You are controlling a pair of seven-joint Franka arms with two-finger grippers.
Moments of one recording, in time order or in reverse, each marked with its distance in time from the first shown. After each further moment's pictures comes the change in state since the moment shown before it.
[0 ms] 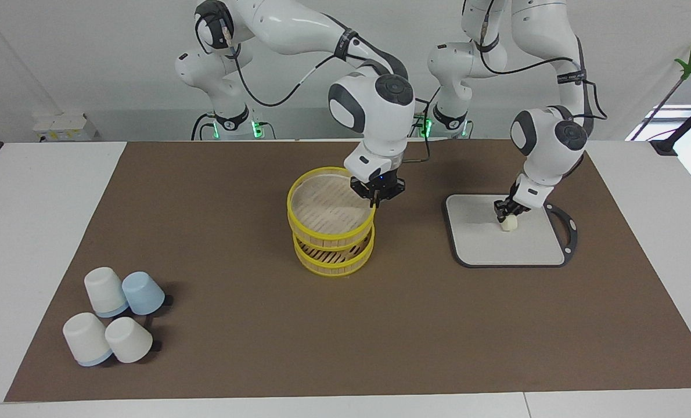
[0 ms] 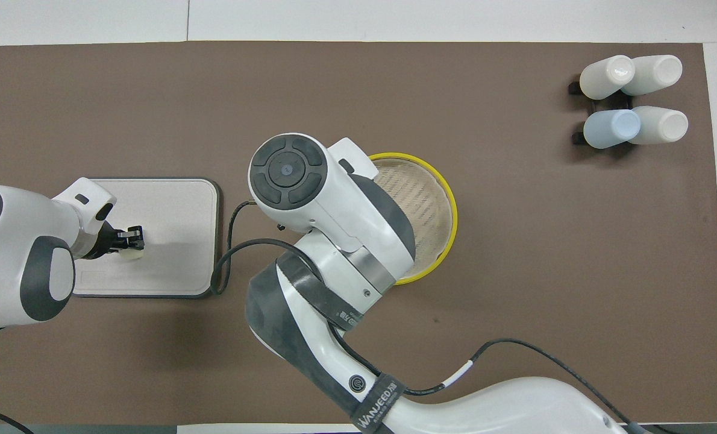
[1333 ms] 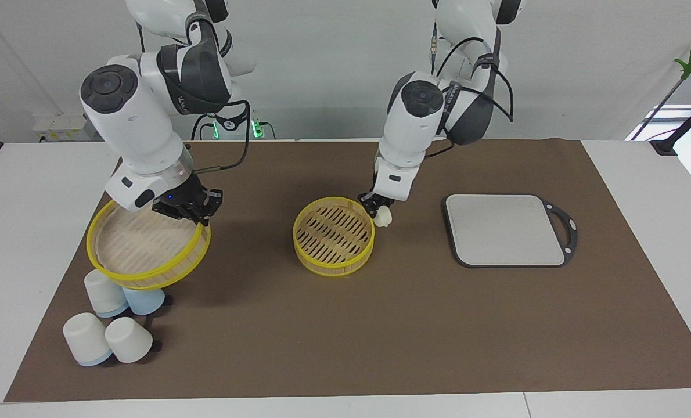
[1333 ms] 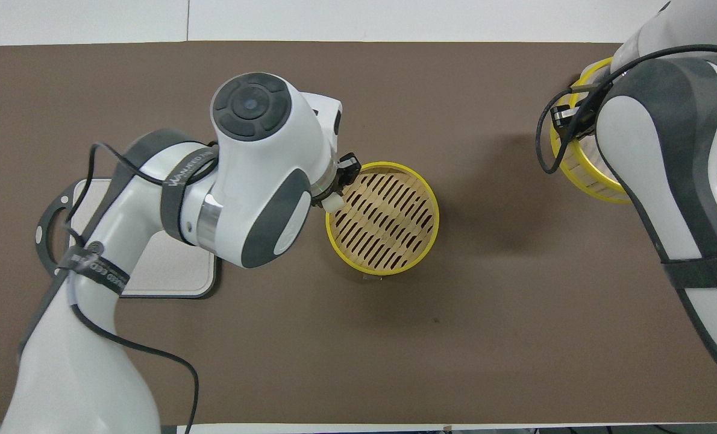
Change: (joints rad) left arm -0.598 0.321 -0.022 0.781 -0.157 -0.395 -0.879; right arm -0.564 -0.150 -0.006 -0.035 0.039 -0.203 -0.750
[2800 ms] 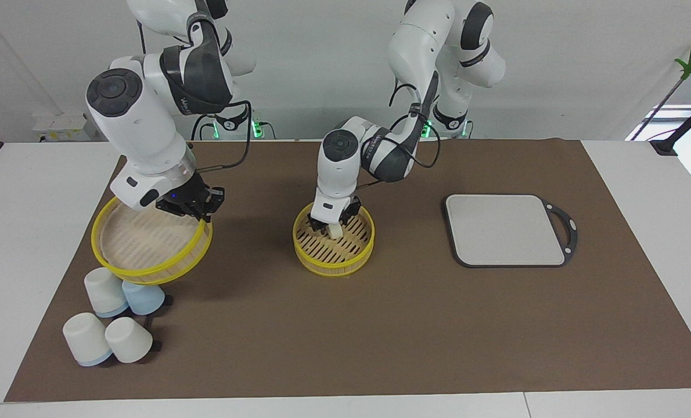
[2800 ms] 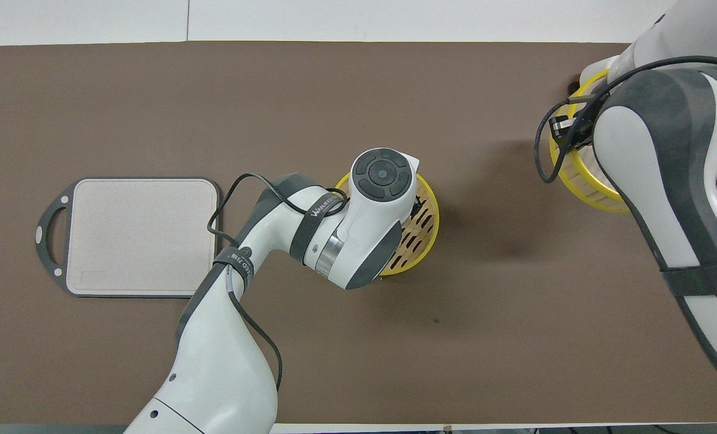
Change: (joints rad) left arm -0.154 0.175 0.022 -0.019 -0.007 0.170 -0.056; right arm 0.000 -0.025 0.001 -0.051 0.000 0.000 0.000
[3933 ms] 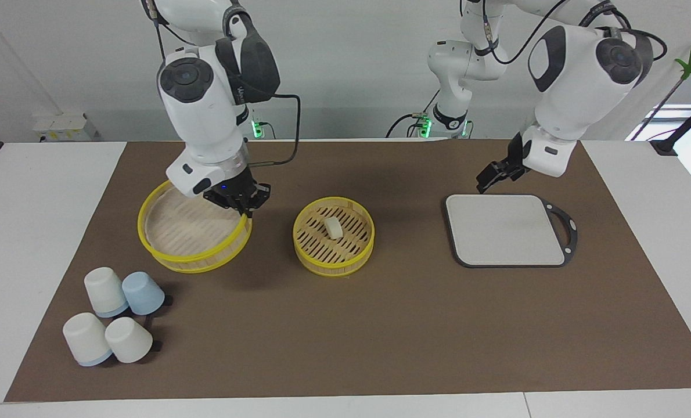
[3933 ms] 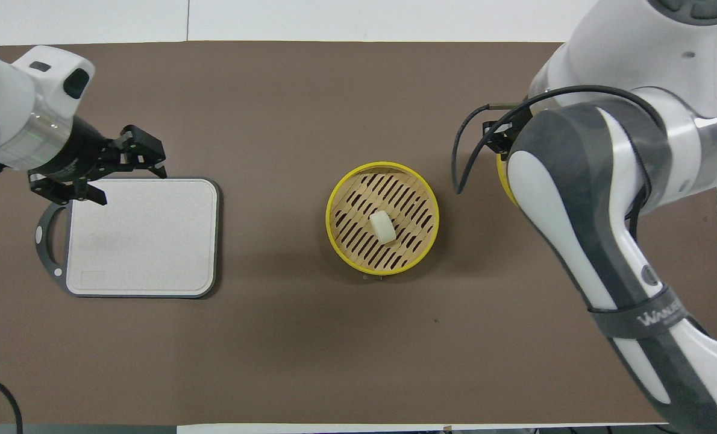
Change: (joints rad) left arm 0.569 -0.435 0.038 -0.027 0.029 -0.525 0.630; right arm 0.177 -0.002 0.007 -0.007 0.000 0.057 0.340
